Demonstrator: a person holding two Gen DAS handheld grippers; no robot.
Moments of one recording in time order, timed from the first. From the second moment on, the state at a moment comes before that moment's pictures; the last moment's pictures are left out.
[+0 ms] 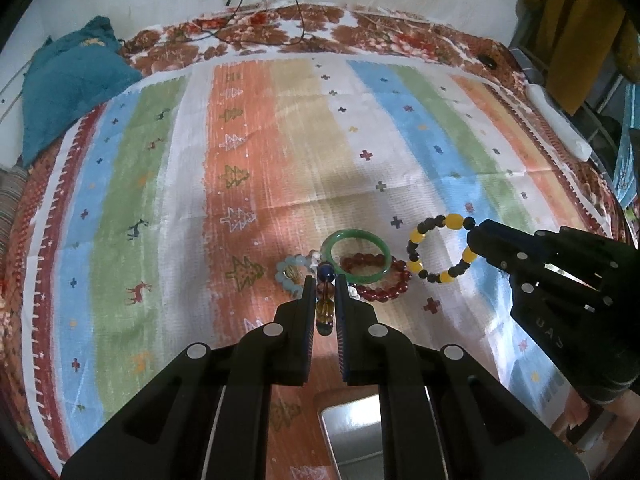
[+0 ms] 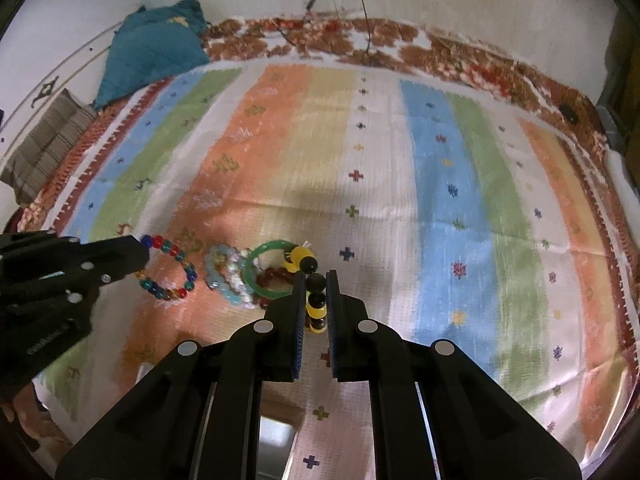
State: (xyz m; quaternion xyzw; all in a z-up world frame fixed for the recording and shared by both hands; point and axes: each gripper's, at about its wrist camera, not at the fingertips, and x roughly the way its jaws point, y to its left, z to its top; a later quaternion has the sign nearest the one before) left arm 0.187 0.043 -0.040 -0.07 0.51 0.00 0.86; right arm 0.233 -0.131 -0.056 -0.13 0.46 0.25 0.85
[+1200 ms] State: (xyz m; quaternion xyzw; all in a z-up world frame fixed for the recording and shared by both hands) left arm 0.103 0.007 0.000 -0.05 0.44 -0.04 0.89; right arm 0.154 -0.168 -0.026 -0.10 0.41 0.29 0.86
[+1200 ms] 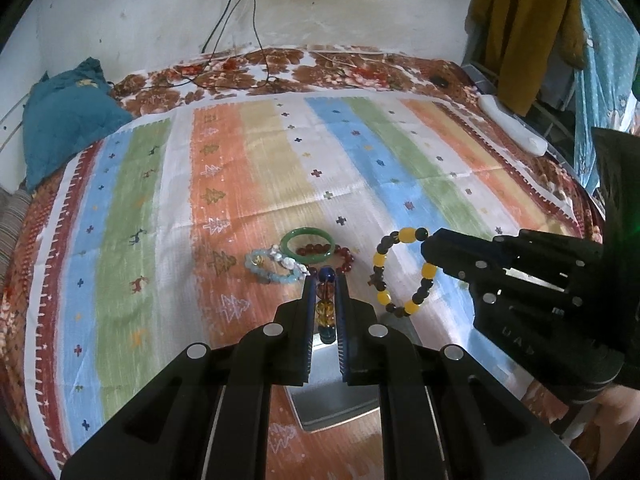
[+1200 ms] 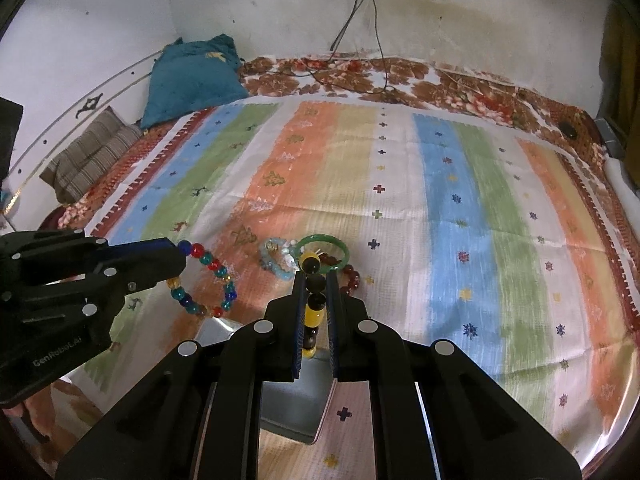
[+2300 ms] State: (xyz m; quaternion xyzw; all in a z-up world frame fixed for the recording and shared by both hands) left arm 0.088 0.021 -0.011 -0.06 0.46 0.00 0.89; right arm 0.143 -0.185 -0.045 -0.09 0.45 0.26 0.85
